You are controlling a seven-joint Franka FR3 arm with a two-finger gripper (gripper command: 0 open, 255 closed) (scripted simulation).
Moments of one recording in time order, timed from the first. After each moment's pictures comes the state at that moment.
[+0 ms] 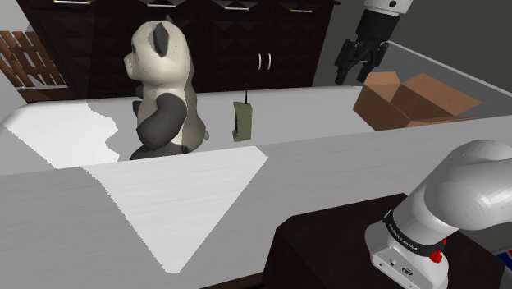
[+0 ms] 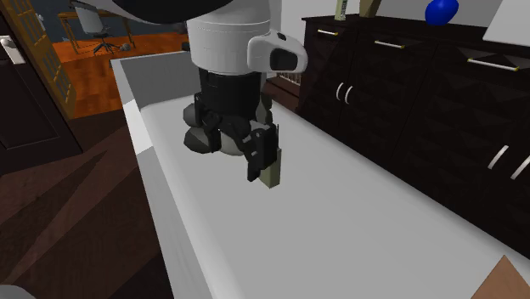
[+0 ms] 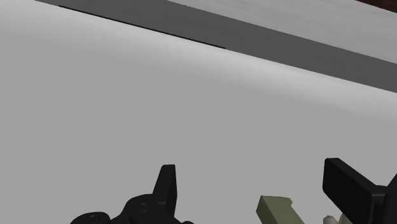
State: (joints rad) arm -0.02 -0.76 -0.06 -2.42 0.05 1.67 0.07
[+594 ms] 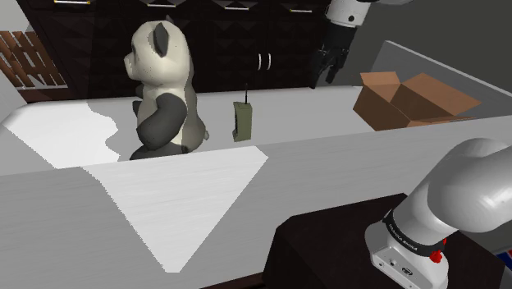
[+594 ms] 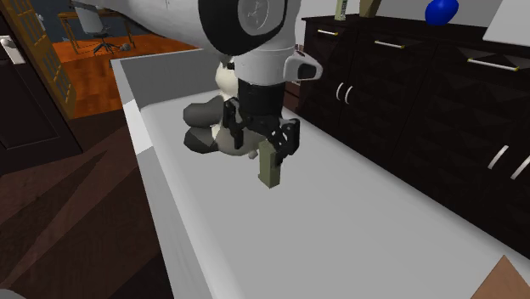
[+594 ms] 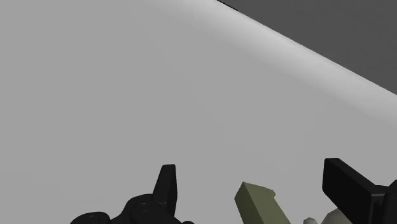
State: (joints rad) arm 0.05 -0.50 -0.08 -2.34 0.05 1.85 -0.10
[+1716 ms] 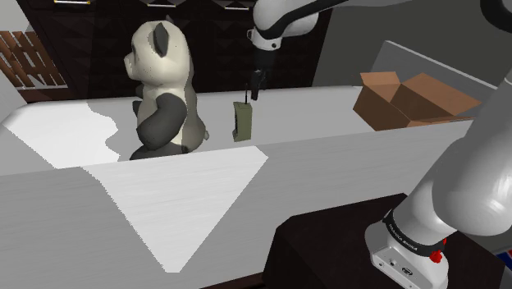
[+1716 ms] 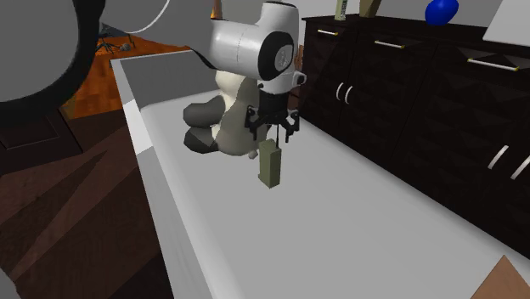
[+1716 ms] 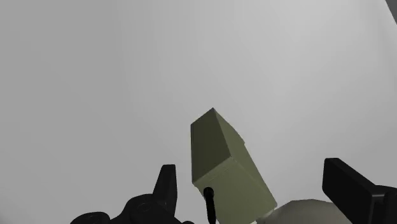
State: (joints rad) arm 0.16 0.12 -0.05 -1.93 0.08 2.08 -0.46
